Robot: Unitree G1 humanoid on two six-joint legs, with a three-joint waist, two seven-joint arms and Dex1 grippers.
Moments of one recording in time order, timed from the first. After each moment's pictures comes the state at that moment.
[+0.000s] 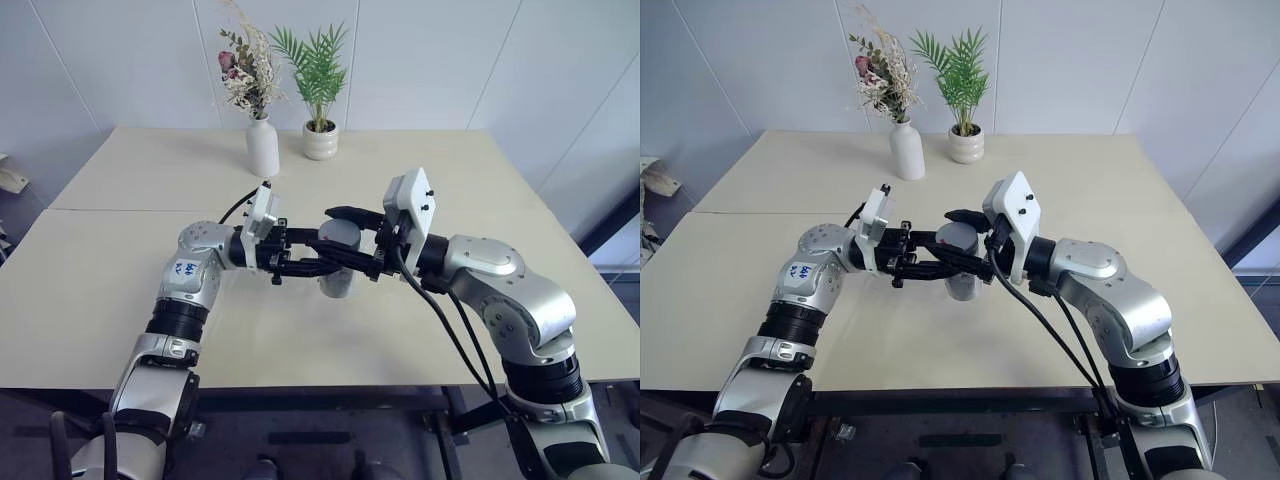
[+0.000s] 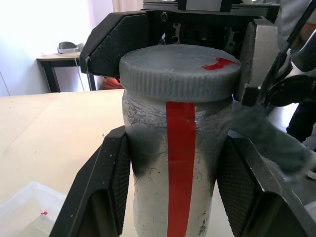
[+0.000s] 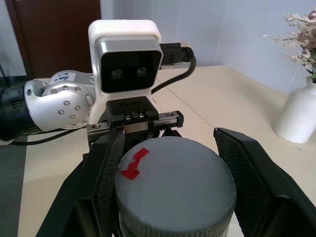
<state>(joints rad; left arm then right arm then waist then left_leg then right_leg) -0.94 0.37 -0.02 0.48 -0.40 0.16 -1.42 -0.74 -0.44 0.07 -0.38 0.54 0.71 0.73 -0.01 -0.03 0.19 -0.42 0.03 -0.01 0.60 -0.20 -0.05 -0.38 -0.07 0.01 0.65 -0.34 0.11</state>
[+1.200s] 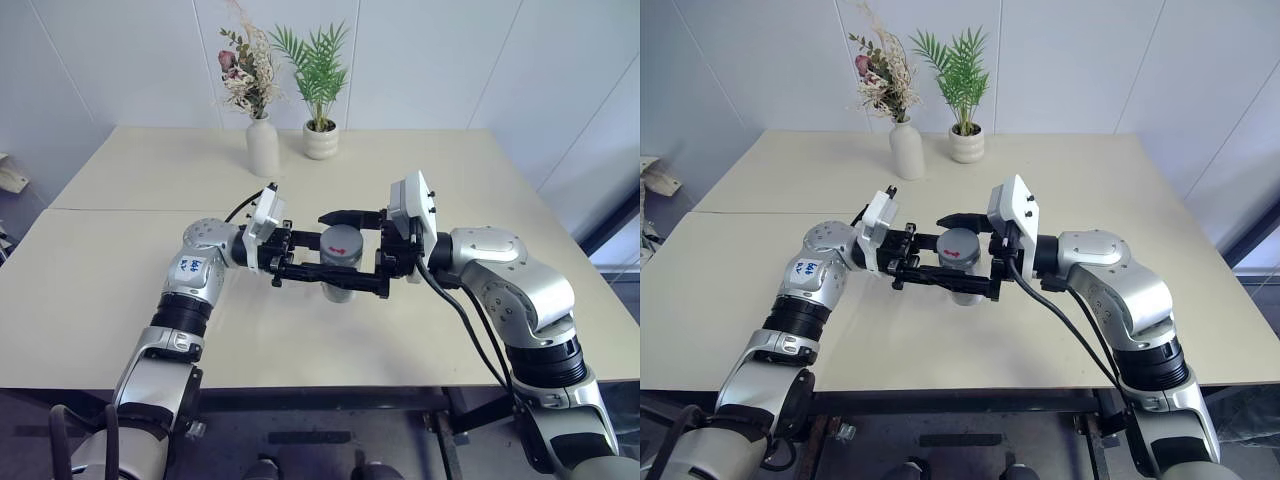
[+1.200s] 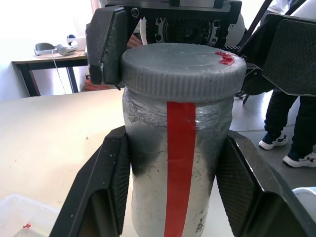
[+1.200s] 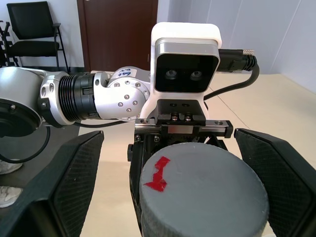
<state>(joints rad) -0.97 0.36 -0.04 0.54 -0.40 0.11 -1.49 -0.78 -0.48 0.09 -0.28 0.55 0.63 0.97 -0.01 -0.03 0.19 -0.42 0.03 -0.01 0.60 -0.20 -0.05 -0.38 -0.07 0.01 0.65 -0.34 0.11</state>
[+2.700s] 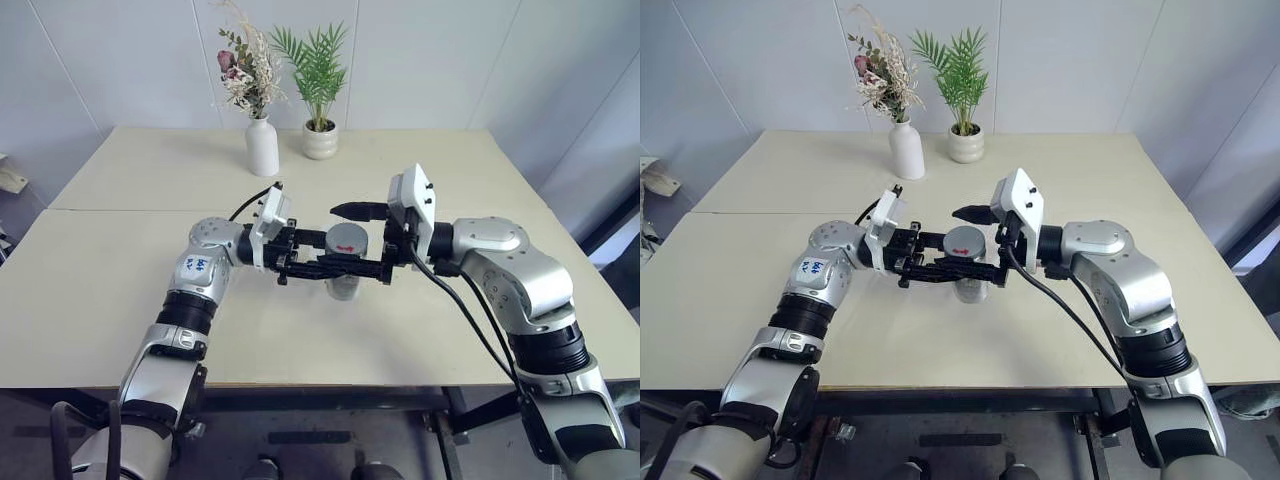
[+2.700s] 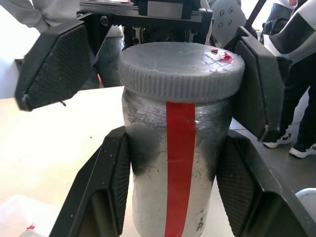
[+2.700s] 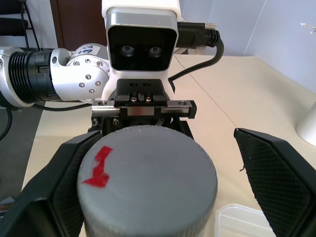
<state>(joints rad) -0.98 0.35 -0.05 0.57 -0.37 0.10 -1.47 -0.82 -0.52 0.10 -0.17 0.47 0.59 0.97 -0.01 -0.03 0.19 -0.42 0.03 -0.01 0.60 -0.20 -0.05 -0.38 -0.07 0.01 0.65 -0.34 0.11</state>
